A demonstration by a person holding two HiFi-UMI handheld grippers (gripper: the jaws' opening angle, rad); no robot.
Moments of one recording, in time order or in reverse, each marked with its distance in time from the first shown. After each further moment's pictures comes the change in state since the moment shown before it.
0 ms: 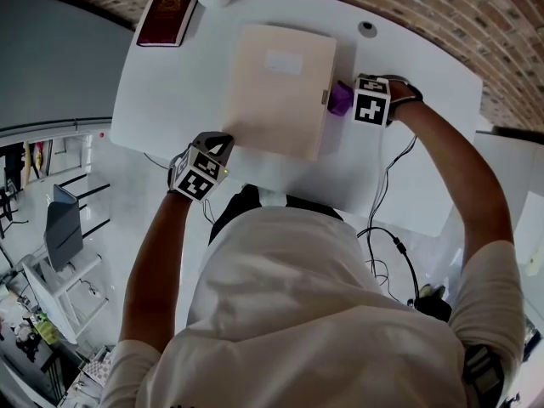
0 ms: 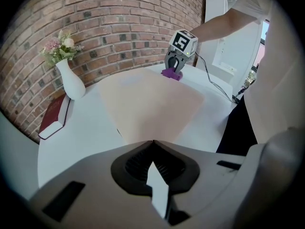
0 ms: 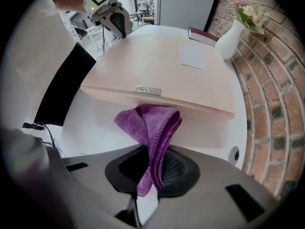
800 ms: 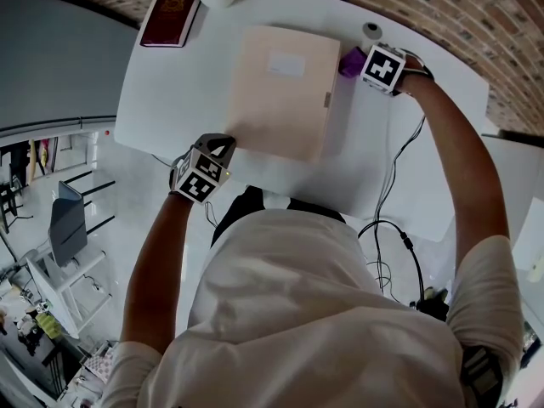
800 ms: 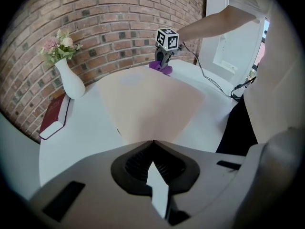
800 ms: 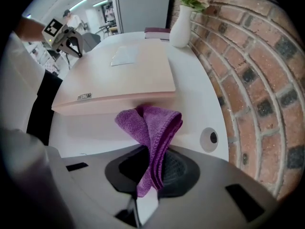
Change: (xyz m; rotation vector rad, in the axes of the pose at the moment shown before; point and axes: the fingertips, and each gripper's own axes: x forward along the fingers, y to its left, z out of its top) left arm 0.001 0.000 0.002 0.004 0.024 0.005; right arm -0.005 -0.097 -0.047 0.328 0.041 -0.091
